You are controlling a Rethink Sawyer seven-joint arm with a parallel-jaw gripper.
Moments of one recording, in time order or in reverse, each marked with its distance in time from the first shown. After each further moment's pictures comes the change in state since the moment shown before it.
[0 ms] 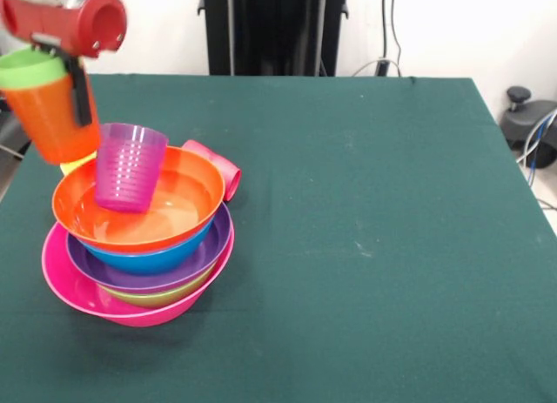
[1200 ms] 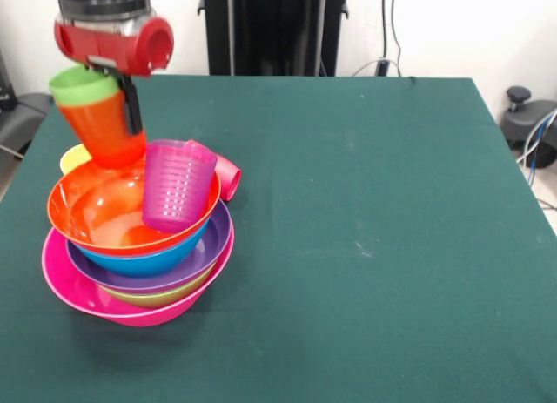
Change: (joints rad) arm 0.011 -0.020 -0.003 0.113 0.005 -0.038 0.000
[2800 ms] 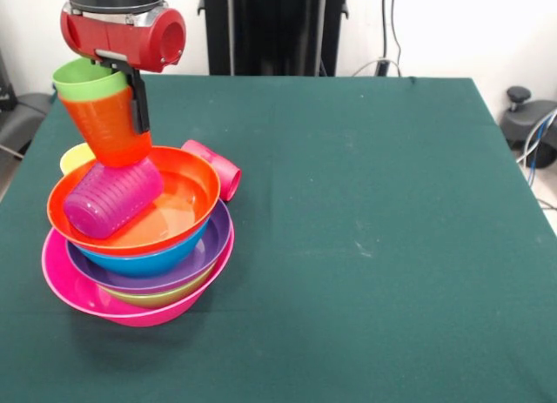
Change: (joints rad) arm 0.048 0.000 -0.022 -0.037 -0.009 0.014 0.000
